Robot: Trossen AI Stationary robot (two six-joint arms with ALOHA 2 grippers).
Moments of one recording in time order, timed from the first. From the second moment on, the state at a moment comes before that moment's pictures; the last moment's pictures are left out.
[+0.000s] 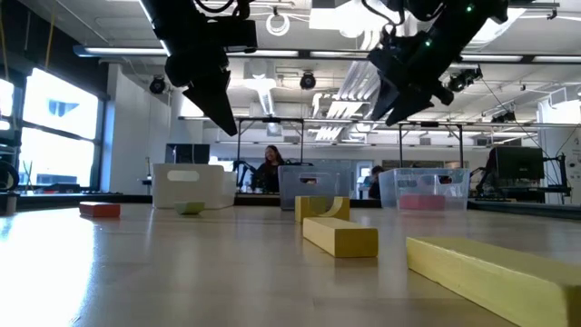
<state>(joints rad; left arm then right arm) 0.00 1.56 1.08 -0.63 -0.42 -0.17 -0.11 1.26 0.86 -0.44 0.51 0.61</state>
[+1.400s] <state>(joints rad) 0.00 1.56 1.08 -0.63 -0.42 -0.18 0.04 1.27 0.86 -0.19 0.14 0.09</state>
